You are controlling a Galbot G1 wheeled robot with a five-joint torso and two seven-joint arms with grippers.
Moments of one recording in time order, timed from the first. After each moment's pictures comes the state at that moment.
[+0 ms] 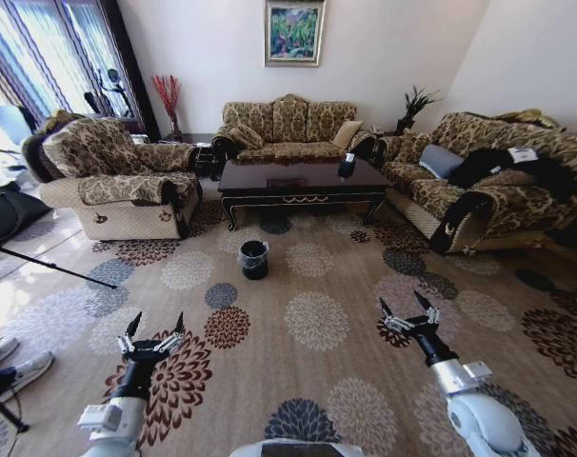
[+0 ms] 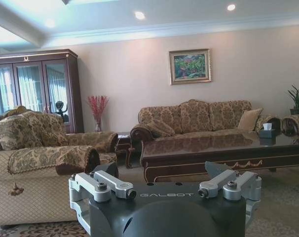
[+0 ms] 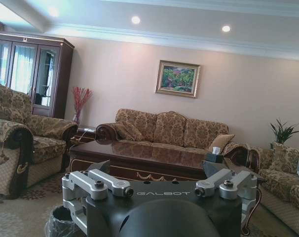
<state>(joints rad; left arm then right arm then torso) 1.96 -1.25 -0.73 -2.29 -0.28 -0.21 -0.12 -1.71 1.07 0.81 1.97 0.45 0.29 -0.17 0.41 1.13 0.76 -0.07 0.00</state>
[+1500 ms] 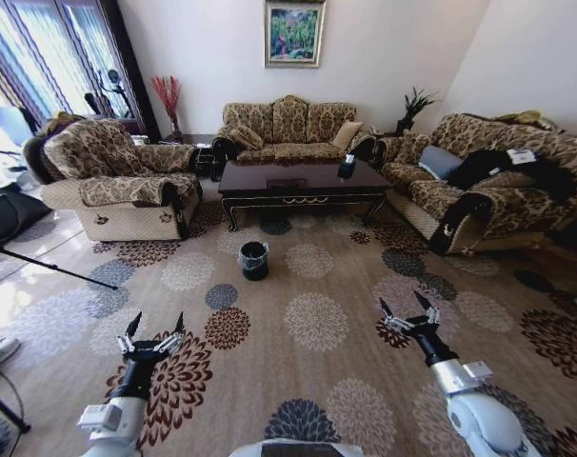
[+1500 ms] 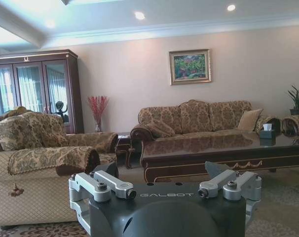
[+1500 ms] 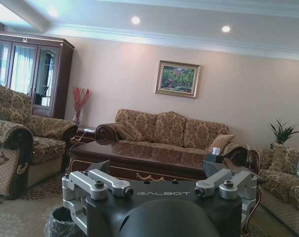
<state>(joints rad) 1.96 -1.25 -0.73 -2.29 -0.28 -0.21 -0.12 -1.71 1.07 0.81 1.97 0.45 0.29 -0.17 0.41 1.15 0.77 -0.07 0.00</state>
